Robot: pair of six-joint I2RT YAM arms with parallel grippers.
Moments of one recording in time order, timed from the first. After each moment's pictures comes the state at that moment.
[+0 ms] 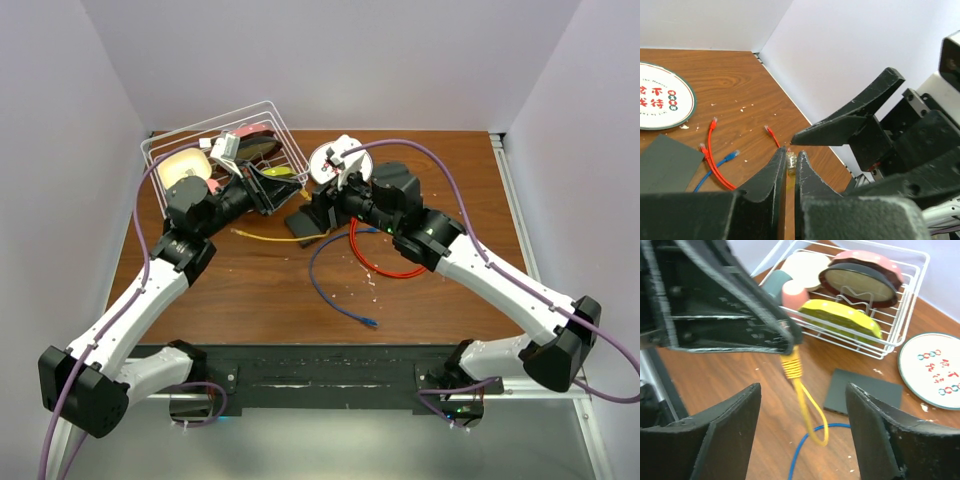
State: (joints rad) left arm -0.43 1.07 0.93 0.22 0.42 -0.69; right arm 0.82 1.31 1.31 -0.20 -0.07 0.05
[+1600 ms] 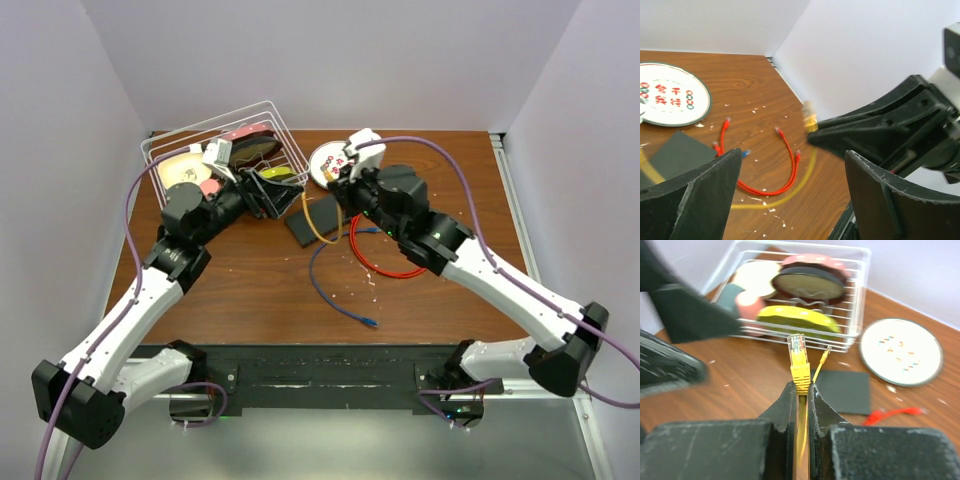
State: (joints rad) left arm -0.43 1.02 0.91 0.19 0.36 -0.66; right arm 0.83 1.30 1.30 -0.18 0.18 0.09
